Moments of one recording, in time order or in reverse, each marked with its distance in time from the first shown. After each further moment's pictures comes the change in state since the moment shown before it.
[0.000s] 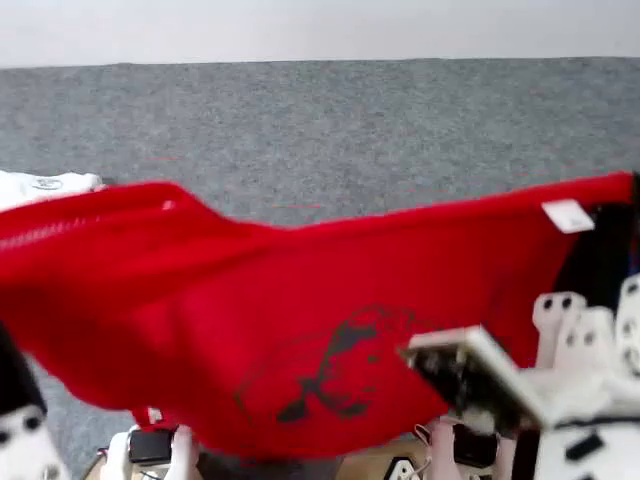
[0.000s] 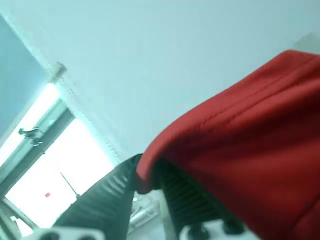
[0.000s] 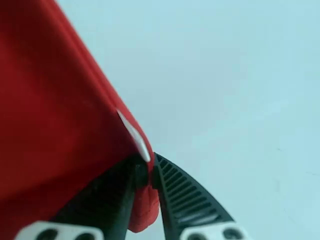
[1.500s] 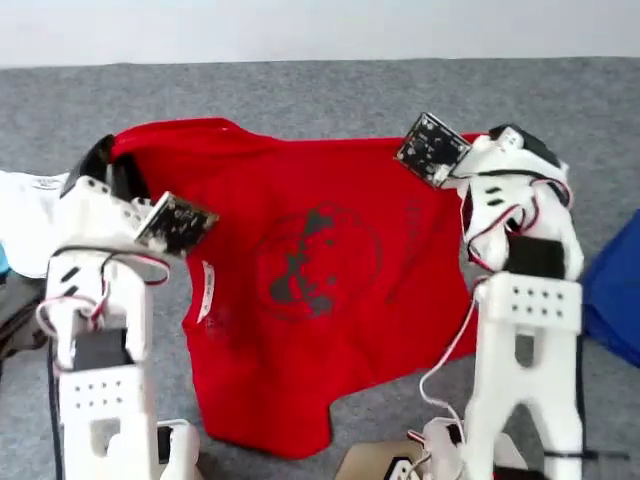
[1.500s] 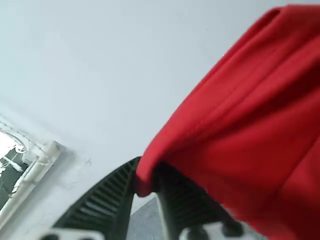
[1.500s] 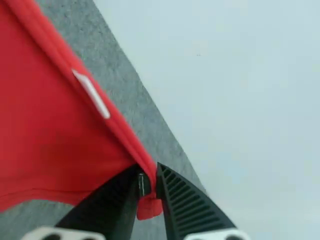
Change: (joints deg) left arm -0.3 7.9 85.7 -66.7 -8.4; right arm -6.9 26.5 50.9 -47.0 0.8
